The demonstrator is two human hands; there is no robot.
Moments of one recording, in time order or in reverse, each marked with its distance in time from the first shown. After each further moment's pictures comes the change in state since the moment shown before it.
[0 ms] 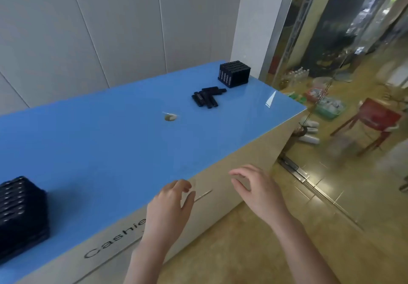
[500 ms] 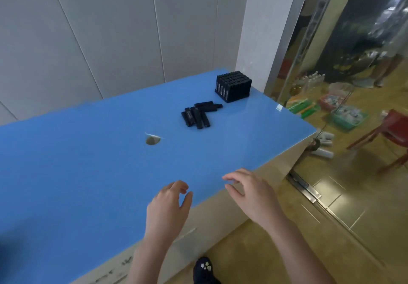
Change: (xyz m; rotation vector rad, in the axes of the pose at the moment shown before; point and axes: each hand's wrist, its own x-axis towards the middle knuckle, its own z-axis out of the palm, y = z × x) left_hand 0.130 0.046 0.058 0.001 0.049 -0.123; right_hand 0.125 0.076 -0.013 -0.020 -0.095 -0.068
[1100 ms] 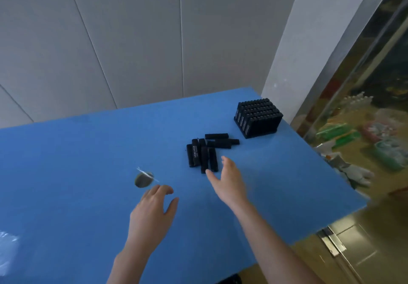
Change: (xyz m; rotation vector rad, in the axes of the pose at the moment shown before) left_hand 0.157 0.007 0.014 0.016 0.120 -0.203; right_hand 0.240 0.033 0.047 0.156 -0.164 0.174
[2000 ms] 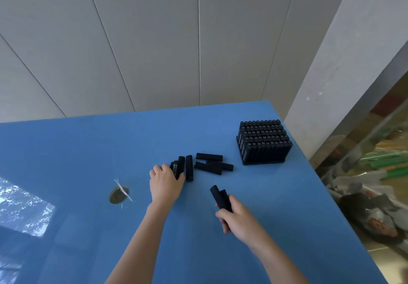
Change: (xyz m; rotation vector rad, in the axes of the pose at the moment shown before) left_hand 0.142 0.071 0.091 0.119 0.044 -0.414; right_hand 0.045 0.074 -0.077 0.429 -0.570 0.073
